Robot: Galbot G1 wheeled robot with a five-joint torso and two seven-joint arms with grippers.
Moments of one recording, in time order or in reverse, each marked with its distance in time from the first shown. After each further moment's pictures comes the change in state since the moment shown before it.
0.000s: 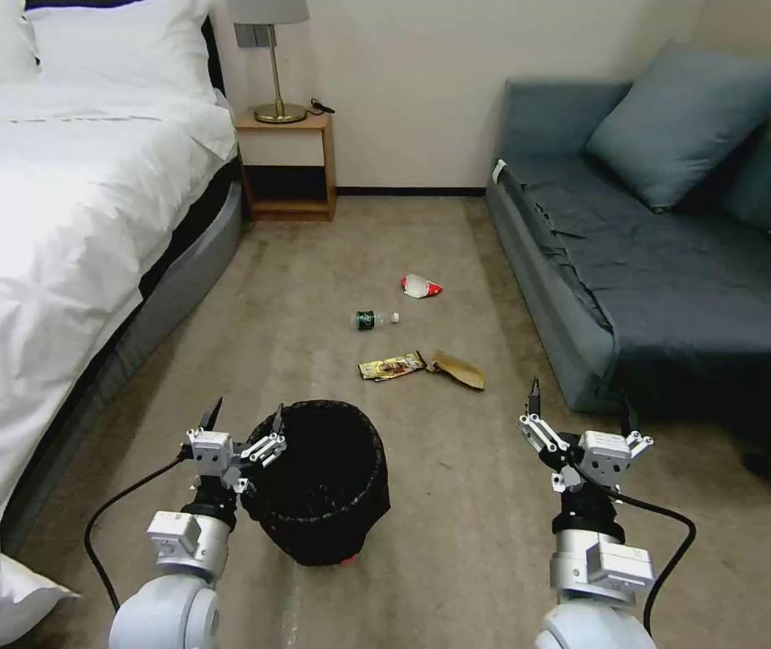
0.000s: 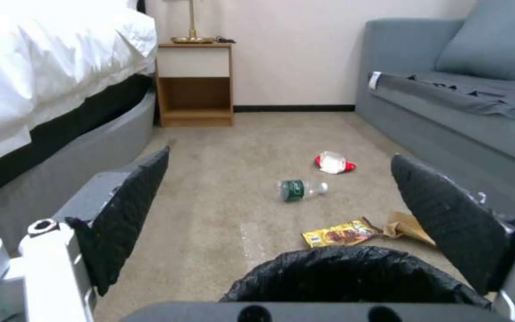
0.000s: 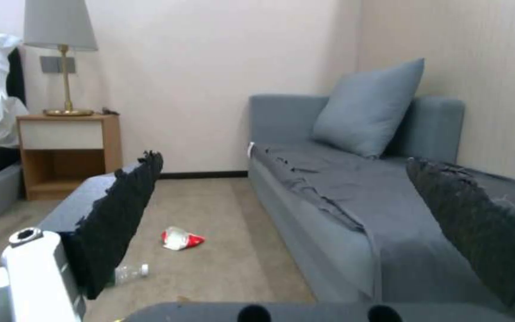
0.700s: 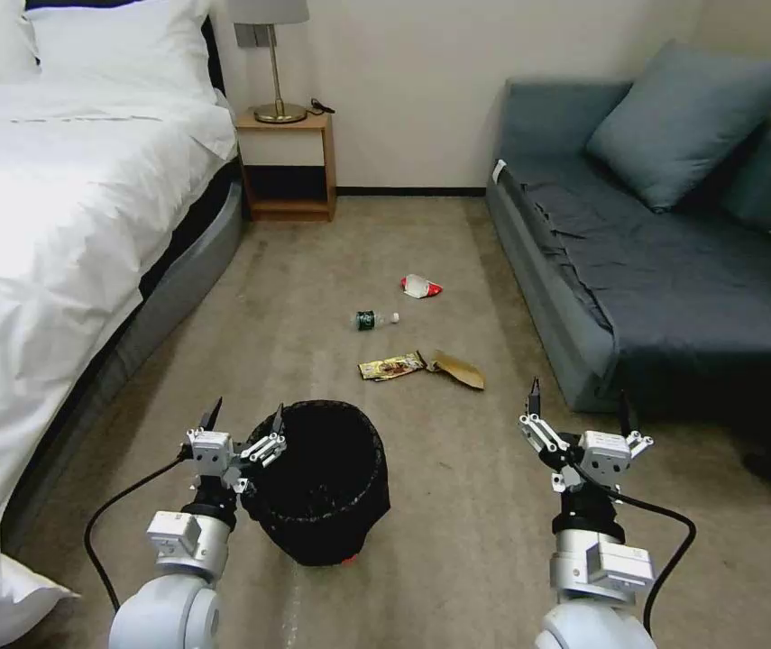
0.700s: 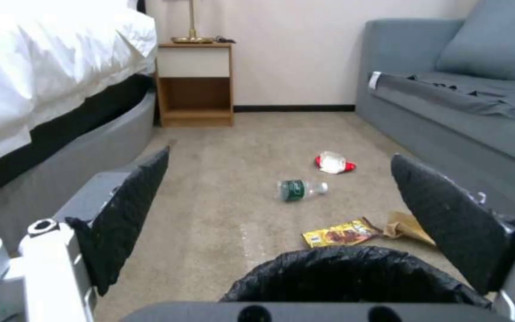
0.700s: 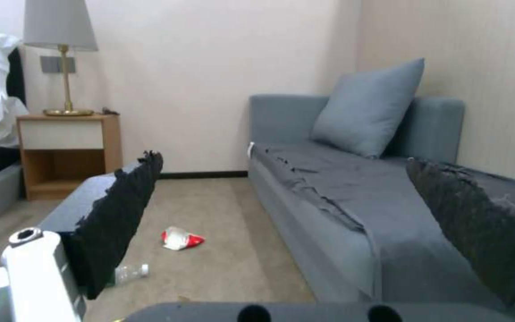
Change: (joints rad) left arm 0.000 0.000 0.000 0.000 0.000 0.000 0.000; right arm 0.000 0.000 0.000 0.000 0.000 0.000 0.000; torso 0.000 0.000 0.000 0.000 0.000
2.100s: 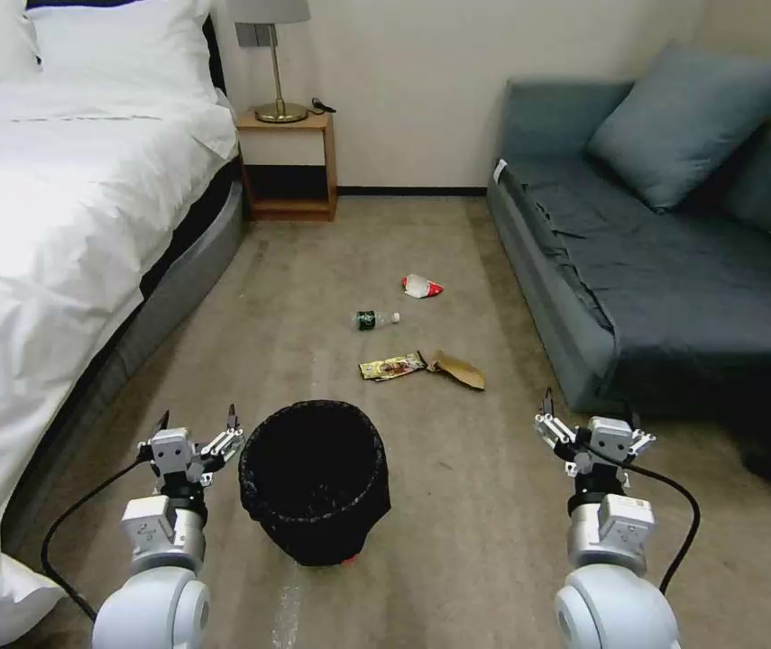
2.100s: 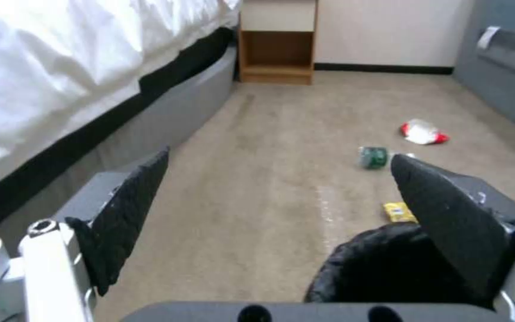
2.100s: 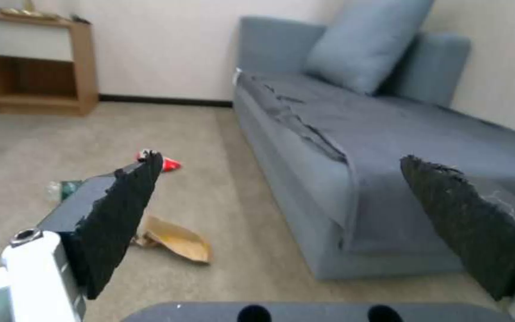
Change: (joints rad) left arm 0.009 0.037 -0.016 -0.087 -0.030 0.226 -0.251; right arm 0.053 0.043 0.127 -0.080 0.063 -0.197 -0.122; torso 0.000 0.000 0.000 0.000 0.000
